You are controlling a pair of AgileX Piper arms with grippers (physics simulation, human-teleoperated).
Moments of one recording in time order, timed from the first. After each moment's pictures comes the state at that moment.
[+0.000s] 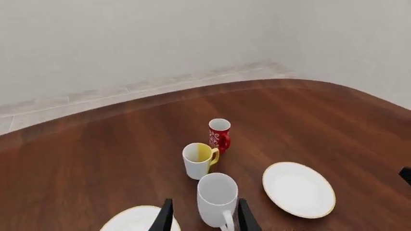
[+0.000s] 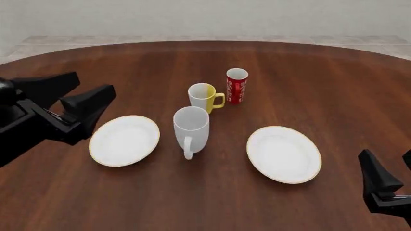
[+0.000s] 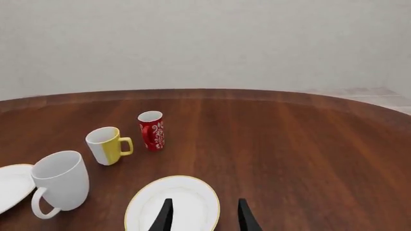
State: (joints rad) left arm -0.50 0.69 -0.53 -0.03 -0.03; right arm 0.03 0.17 0.00 -0.14 0.03
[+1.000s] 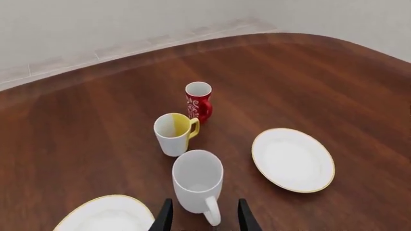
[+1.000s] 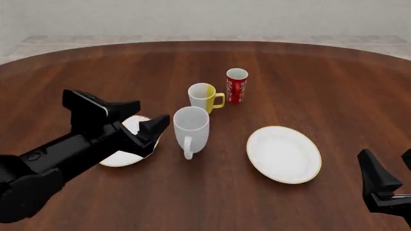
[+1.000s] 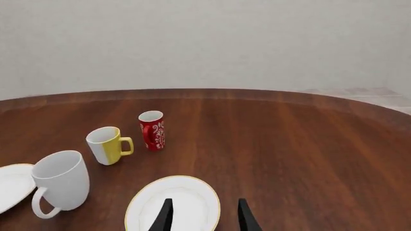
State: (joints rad) left arm -0.60 1.12 -0.46 -0.37 -0.03; right arm 0.03 0.19 0.00 -0.15 0.03
